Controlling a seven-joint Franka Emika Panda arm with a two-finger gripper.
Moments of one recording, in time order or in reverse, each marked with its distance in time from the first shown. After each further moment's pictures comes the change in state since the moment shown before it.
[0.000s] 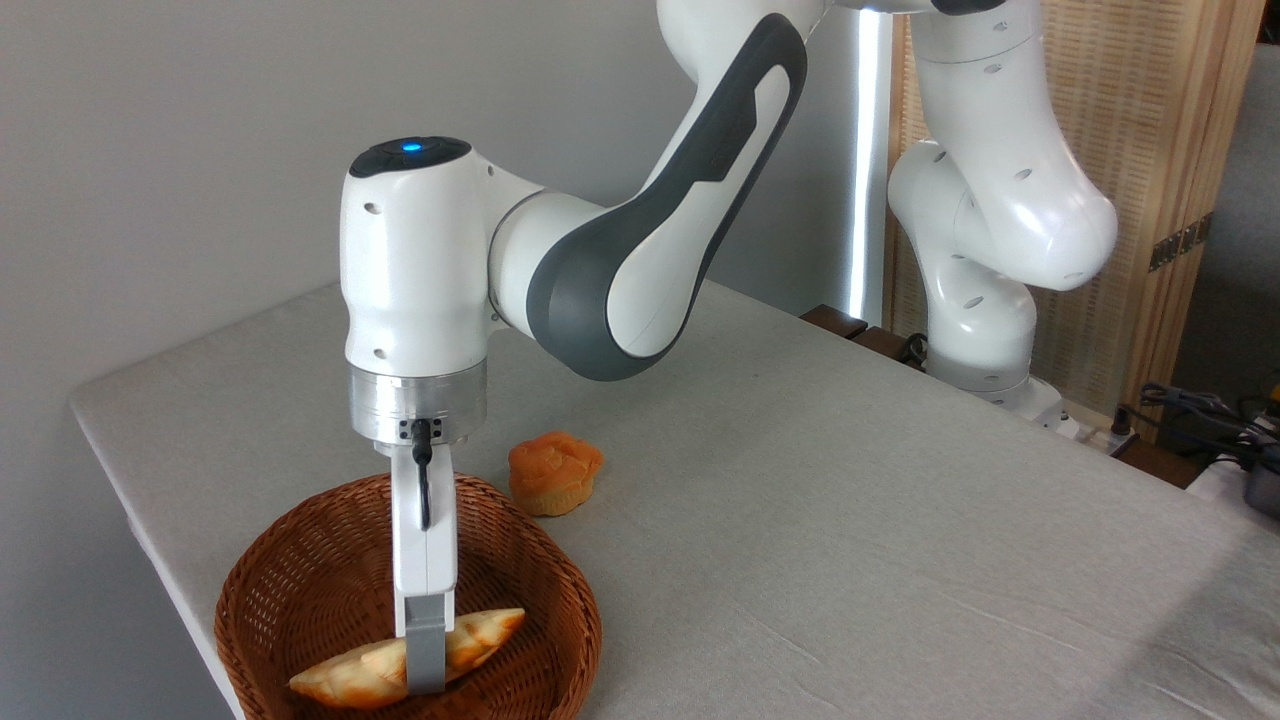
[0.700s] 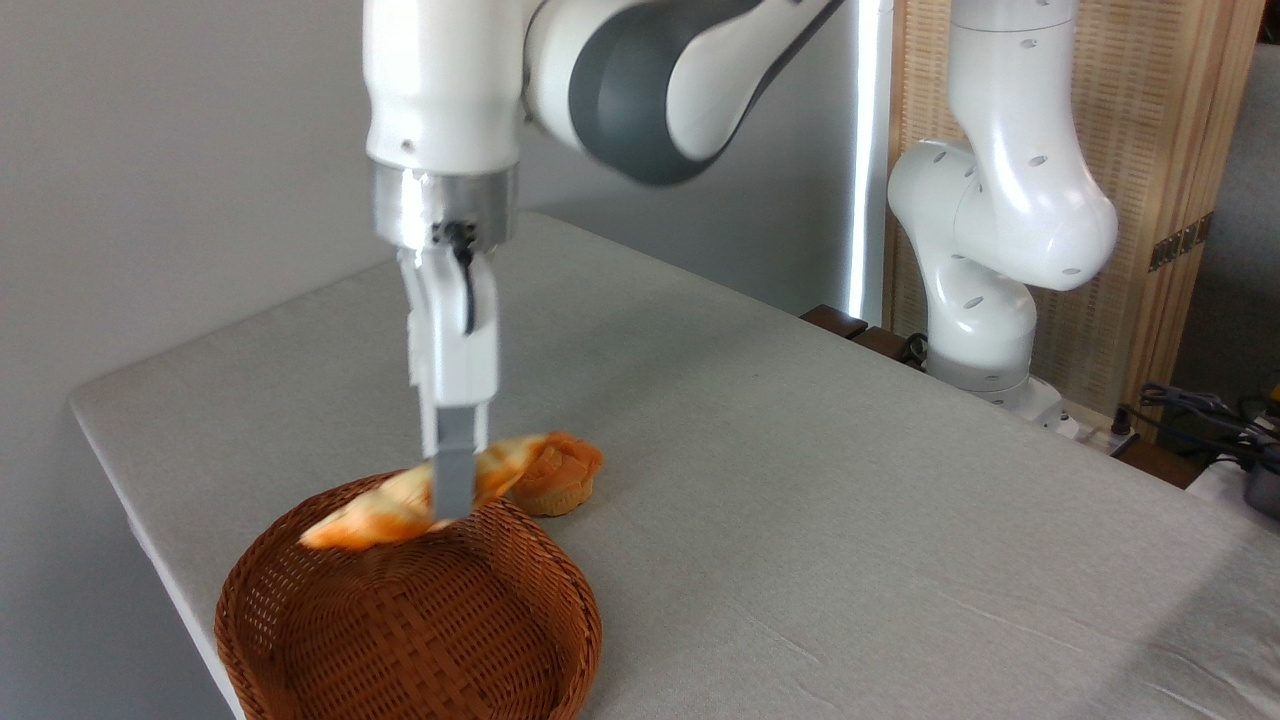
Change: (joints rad) arm 0.001 -0.243 -0.010 0.009 -0.069 -0.296 -0.025
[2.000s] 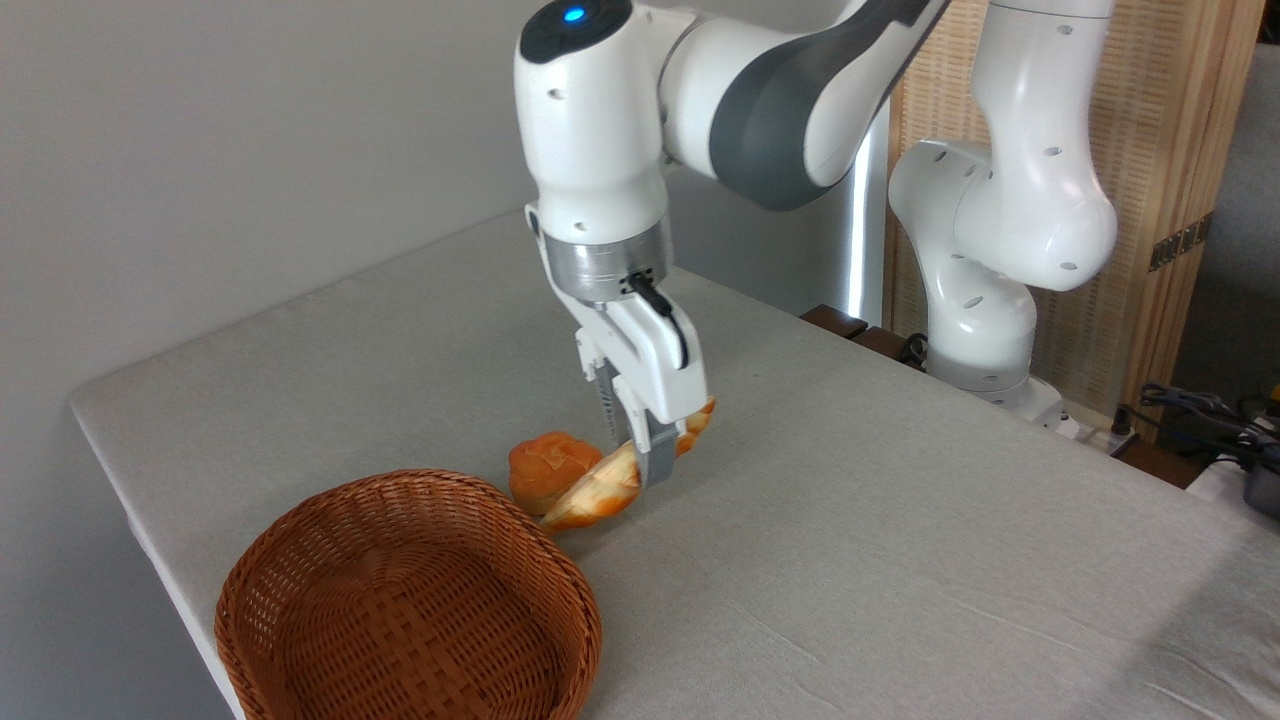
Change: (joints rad) arm -0.021 -0.215 0.025 -0.362 0.000 -0.142 -0.165
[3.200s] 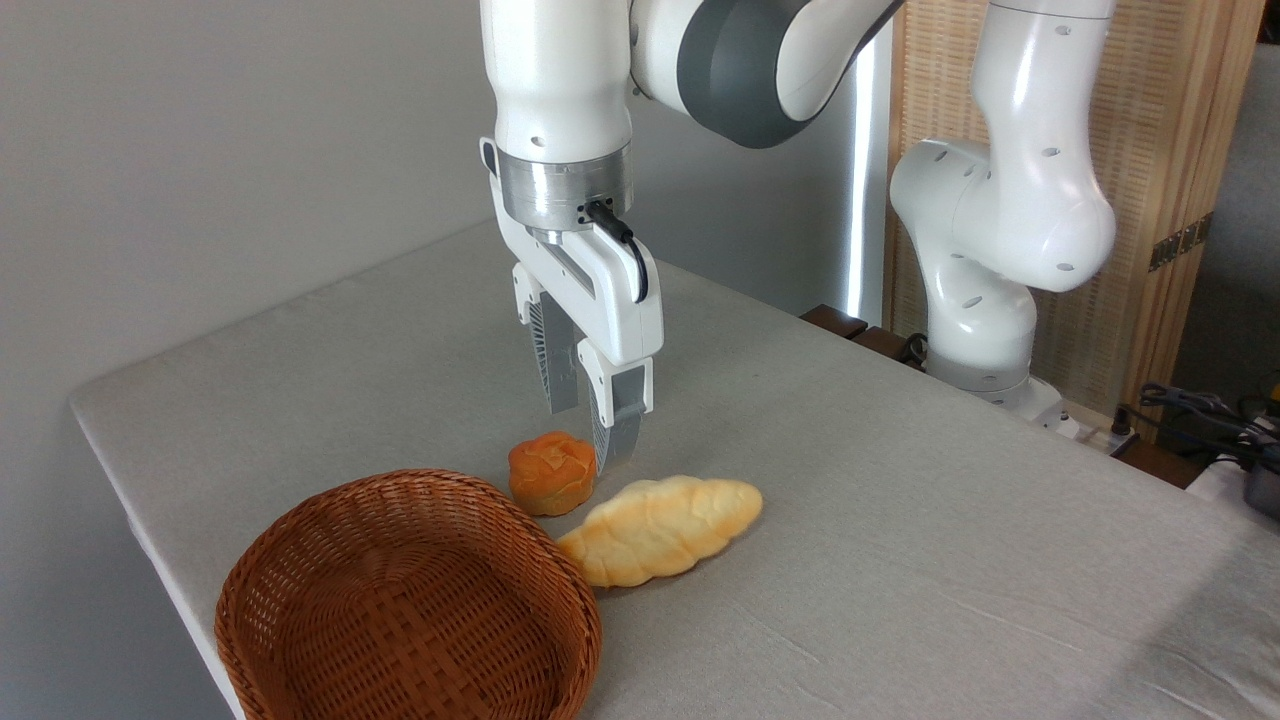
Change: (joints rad) arm -0.021 -0.006 0.007 0.117 0.000 -0.013 -0.038
